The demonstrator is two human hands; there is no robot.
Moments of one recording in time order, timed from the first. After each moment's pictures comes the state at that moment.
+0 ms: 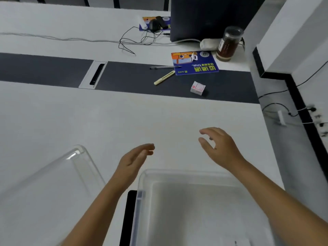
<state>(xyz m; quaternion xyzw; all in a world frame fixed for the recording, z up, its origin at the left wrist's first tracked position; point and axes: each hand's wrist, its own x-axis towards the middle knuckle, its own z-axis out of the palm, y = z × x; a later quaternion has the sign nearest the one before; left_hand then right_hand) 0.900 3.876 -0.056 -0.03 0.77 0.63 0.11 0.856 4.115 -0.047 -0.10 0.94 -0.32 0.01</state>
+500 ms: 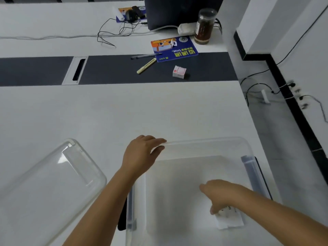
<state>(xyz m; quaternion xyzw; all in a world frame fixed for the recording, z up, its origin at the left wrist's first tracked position) 0.918 3.919 -0.059 0.19 0.95 0.23 -0.03 0.983 4.131 -0.091 -0.17 0.82 0.01 0.54</state>
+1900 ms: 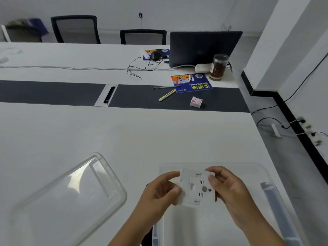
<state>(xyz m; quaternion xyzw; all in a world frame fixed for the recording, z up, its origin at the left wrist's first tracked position) 1.003 3.891 0.000 -0.01 0.66 0.74 0.17 1.000 4.068 0.001 0.12 0.66 -0.73 0.09</state>
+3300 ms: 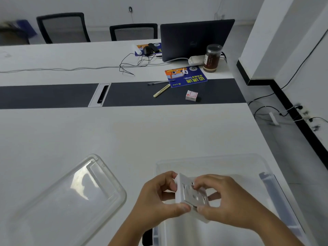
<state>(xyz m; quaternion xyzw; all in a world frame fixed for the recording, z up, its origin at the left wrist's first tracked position) 0.998 3.888 -0.006 0.04 0.67 0.71 0.19 1.005 4.078 0.012 -0.12 0.86 -0.46 0.17</state>
